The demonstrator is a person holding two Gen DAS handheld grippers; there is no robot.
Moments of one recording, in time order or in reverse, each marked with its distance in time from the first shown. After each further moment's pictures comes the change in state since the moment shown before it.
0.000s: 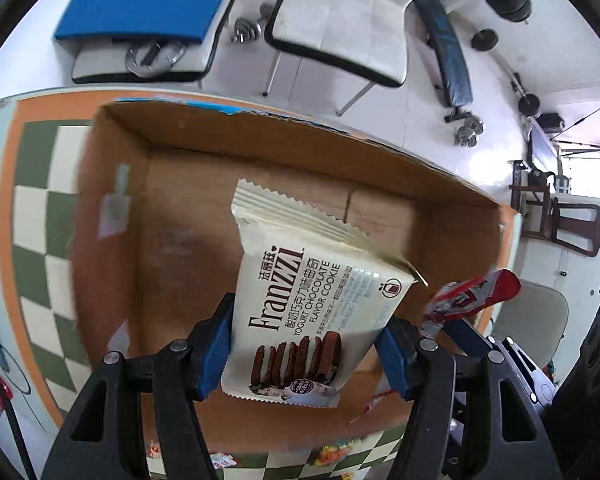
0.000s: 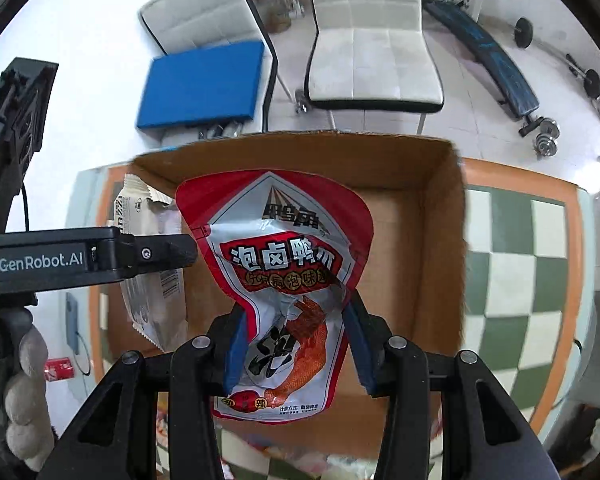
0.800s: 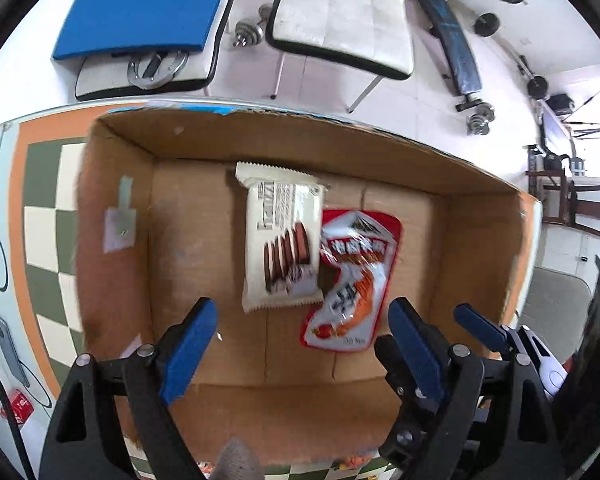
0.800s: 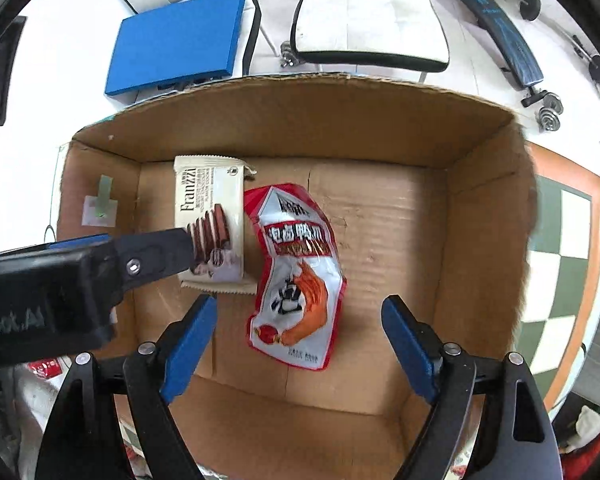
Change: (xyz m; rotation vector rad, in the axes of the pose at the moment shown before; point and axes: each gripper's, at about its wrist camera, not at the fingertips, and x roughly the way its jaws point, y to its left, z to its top) left arm -0.024 -0.019 -0.016 0.065 -0.041 0.074; right arm 0.067 -0.002 0.016 0.012 0.151 -0.060
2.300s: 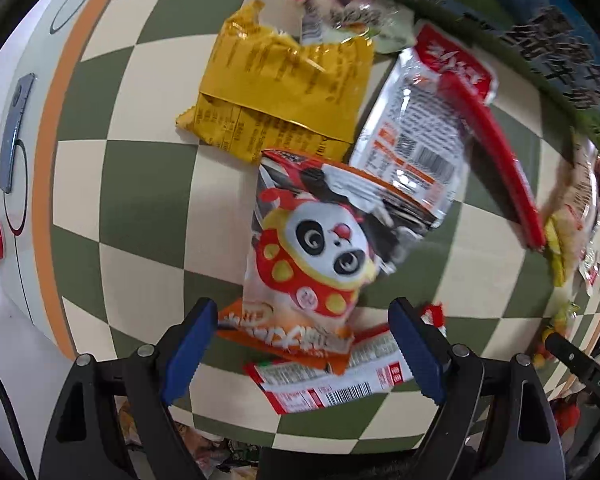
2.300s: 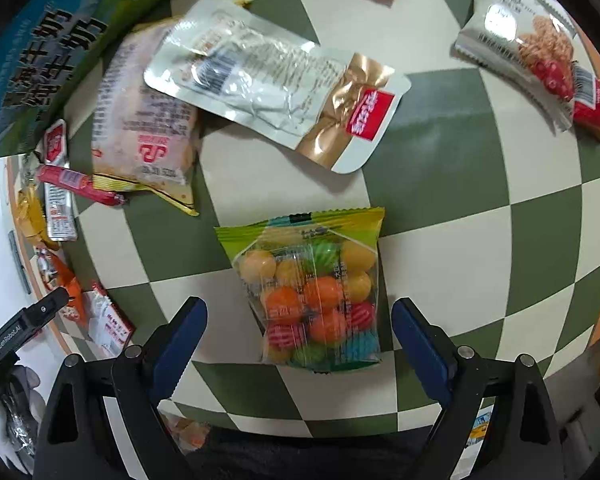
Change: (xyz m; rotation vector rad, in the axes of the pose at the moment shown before) left arm 0.126 0.138 -0.305 -0.123 0.077 0.234; right arm 0.103 -0.099 -0.370 0.369 0.189 0.064
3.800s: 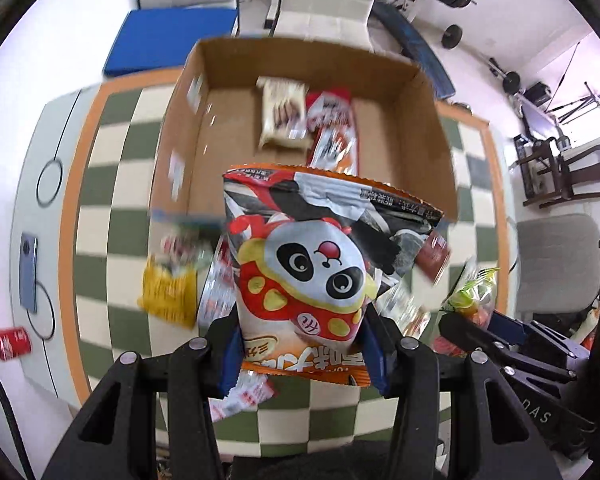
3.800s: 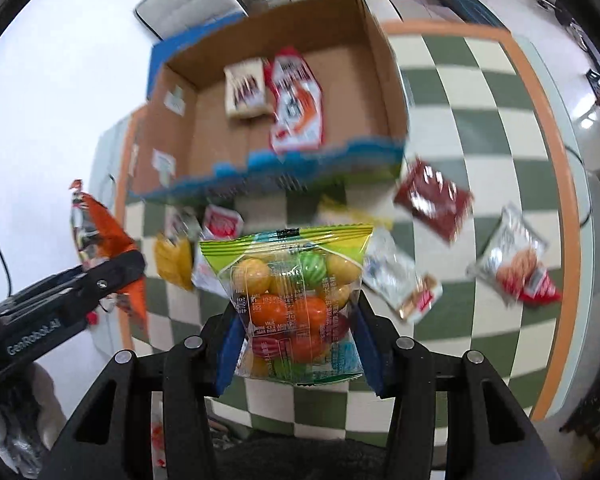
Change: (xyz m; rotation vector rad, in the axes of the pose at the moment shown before) left arm -0.234 -0.099 0.057 0.190 -0.303 -0.189; right arm -0.197 0.101 0.031 -0.258 -0.291 0.140
